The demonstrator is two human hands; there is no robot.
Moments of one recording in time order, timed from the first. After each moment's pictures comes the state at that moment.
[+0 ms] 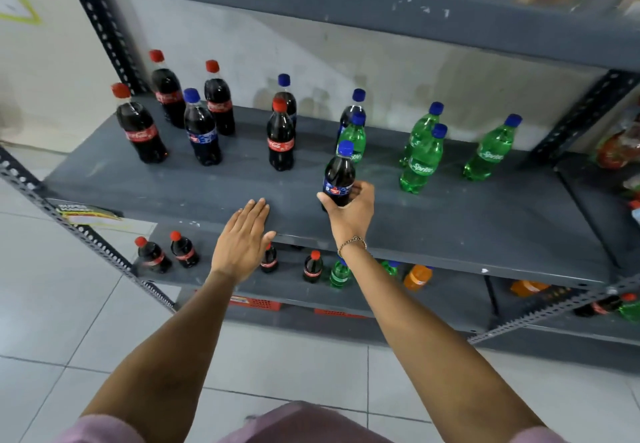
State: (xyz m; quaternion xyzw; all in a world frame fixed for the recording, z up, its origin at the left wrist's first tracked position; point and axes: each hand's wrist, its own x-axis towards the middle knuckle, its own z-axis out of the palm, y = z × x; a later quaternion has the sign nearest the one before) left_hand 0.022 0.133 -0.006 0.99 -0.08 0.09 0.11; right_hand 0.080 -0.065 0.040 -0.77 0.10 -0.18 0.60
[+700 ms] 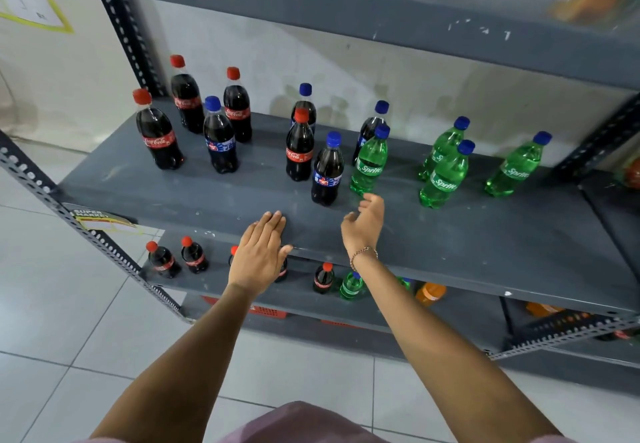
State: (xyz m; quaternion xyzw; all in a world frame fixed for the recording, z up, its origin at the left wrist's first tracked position) left_hand 0.027 0.136 -0.015 0.99 -0.07 0.09 0.12; right_hand 0.103 -0.050 0.022 -0.84 0.12 -0.14 0.52
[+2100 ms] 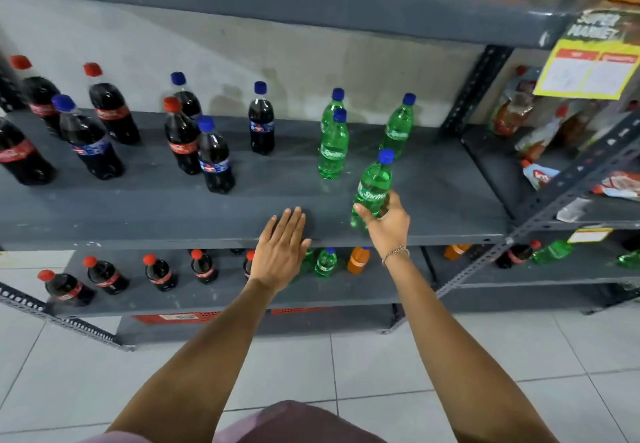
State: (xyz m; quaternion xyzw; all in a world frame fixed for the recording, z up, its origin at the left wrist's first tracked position) left_hand 0.020 -0.059 -0.005 0.97 -0.21 0.10 0.08; right_hand 0.035 -0.271 0.045 -0.83 0.15 -0.19 0.51
